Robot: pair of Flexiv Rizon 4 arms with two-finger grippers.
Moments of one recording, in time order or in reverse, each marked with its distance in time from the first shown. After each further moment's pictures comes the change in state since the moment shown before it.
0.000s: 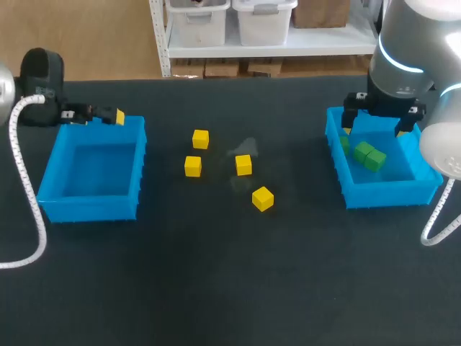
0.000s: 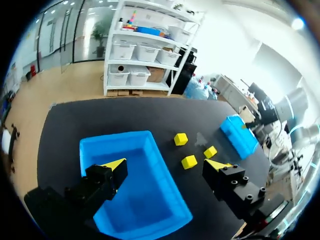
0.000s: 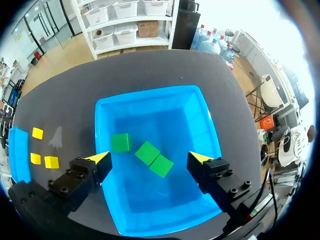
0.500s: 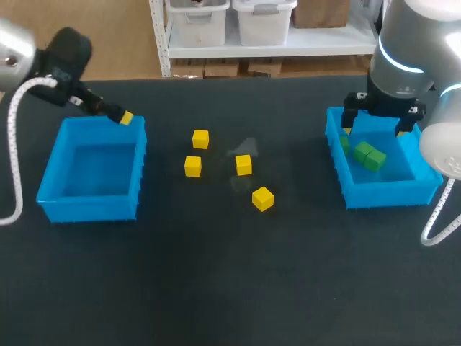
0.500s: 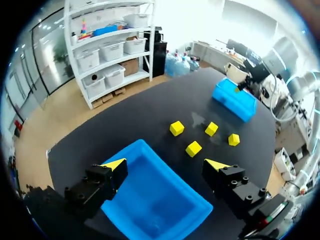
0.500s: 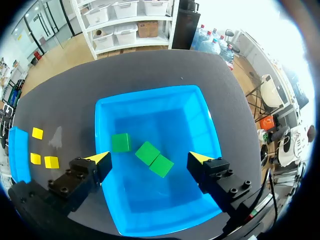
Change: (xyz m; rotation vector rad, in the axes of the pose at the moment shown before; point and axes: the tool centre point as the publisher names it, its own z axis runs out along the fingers) left arm -0.019 -0.007 0.017 0.032 0.189 0.390; right arm 0.000 0.000 0.000 0.000 0.000 0.000
